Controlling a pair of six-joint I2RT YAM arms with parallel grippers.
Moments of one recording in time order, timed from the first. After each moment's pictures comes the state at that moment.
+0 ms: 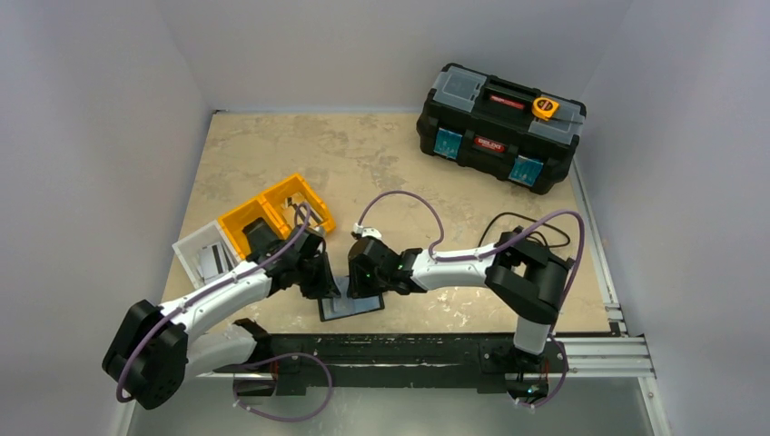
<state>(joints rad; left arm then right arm) -0.59 1.11 0.51 -0.51 0.19 -0.81 1.14 1.81 1.00 -0.07 0.04 0.90</state>
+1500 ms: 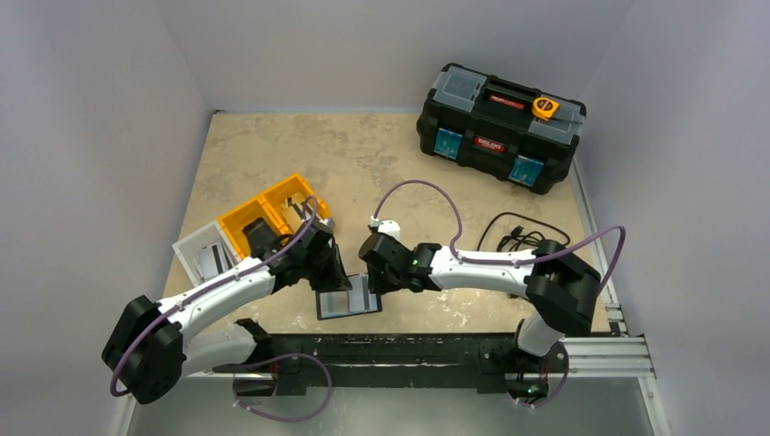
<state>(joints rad) -0.67 1.12 0.62 -0.50 0.15 -0.88 1.14 1.61 1.00 -0.38 0.22 0.88</state>
